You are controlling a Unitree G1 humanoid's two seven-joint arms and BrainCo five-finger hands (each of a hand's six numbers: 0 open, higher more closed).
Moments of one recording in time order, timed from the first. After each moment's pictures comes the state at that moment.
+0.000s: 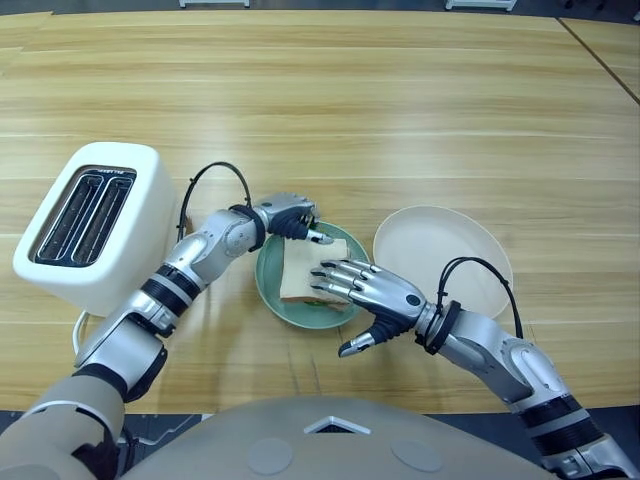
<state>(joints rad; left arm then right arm) -0.57 0.34 -0.65 0.38 0.77 -0.22 -0.17 0.22 -0.73 0.28 -0.18 -0.82 -0.62 0.10</state>
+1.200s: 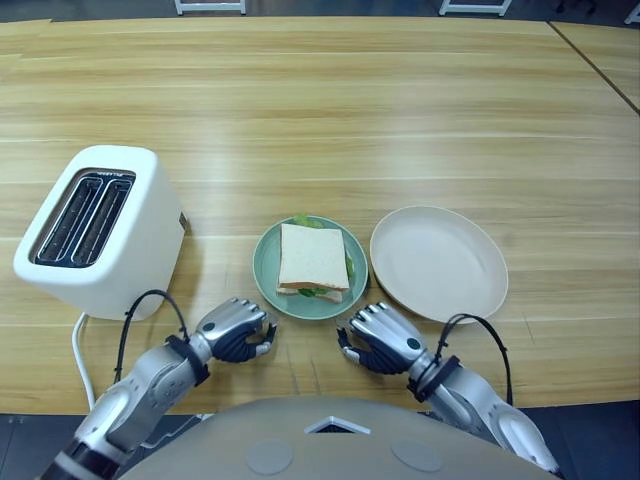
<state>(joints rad) 0.34 0.56 -0.46 -0.27 0.77 -0.28 -0.21 0.50 -0.54 0.24 -0.23 -1.00 -0.48 -0.02</state>
